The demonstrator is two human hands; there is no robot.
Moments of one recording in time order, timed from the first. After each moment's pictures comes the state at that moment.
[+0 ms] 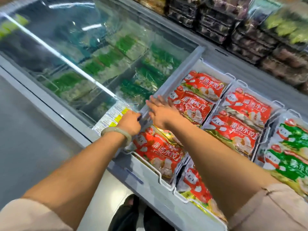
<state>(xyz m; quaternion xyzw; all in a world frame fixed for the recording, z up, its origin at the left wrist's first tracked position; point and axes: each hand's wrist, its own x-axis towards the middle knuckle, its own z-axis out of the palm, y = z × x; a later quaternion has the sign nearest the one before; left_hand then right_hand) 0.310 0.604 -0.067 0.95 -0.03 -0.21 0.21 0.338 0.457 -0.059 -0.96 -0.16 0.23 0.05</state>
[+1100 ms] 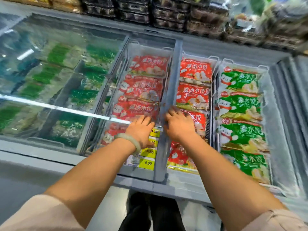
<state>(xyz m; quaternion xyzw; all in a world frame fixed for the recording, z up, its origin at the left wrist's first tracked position) 0.229 0.464 -0.085 0.87 -0.43 -0.23 -0.06 0.167 0.308 -0.074 -0.98 0.11 0.14 0.04</state>
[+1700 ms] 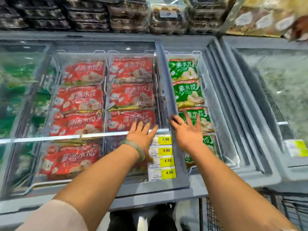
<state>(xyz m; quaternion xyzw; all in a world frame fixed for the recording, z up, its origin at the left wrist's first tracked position) 0.122 0.275 -0.085 0.79 -0.55 -0.21 -0.17 0.005 0.130 -0.081 -0.94 0.29 0.17 -0.01</state>
